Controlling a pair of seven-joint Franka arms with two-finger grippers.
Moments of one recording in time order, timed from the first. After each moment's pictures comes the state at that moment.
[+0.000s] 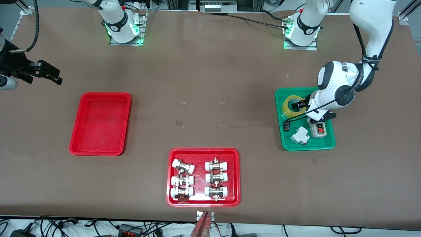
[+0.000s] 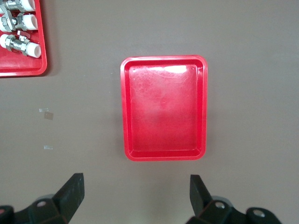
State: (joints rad) left arm 0.09 0.32 -0.19 -2.25 0.00 2.26 -0.40; right arm 0.01 0.04 0.03 -1.52 0.00 1.55 0.09
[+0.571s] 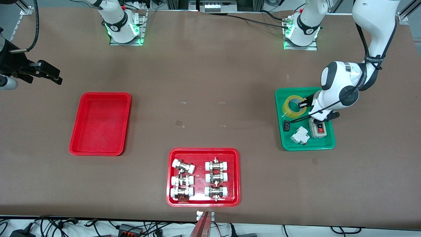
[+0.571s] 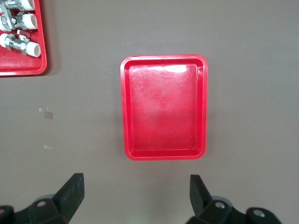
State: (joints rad) left arm 0.12 0.32 -0.19 -2.26 0.00 2.26 -0.40; right arm 0.01 0.04 0.03 -1.52 0.00 1.55 0.09
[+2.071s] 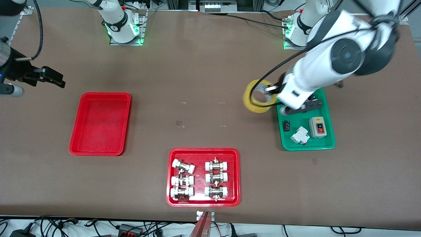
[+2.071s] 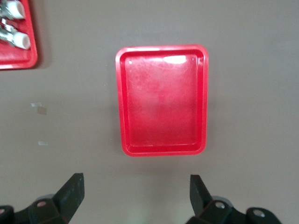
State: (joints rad) left arm -0.07 0.37 -0.43 -1.41 -0.15 1.64 -0.76; right arm 0.00 0.09 0.02 -1.53 0.00 1.53 0.09
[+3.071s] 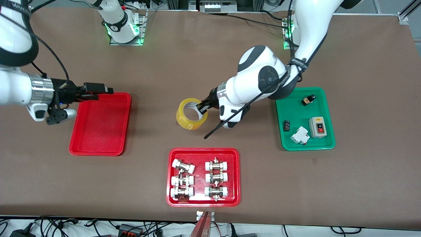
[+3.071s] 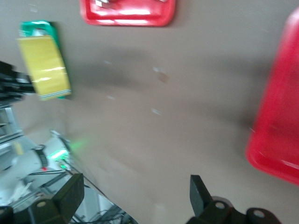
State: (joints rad) left arm -0.33 0.65 -0.44 -1.32 -0.36 2.21 -1.38; right arm 0.00 0.31 0.03 -1.54 0.61 1.52 -0.19
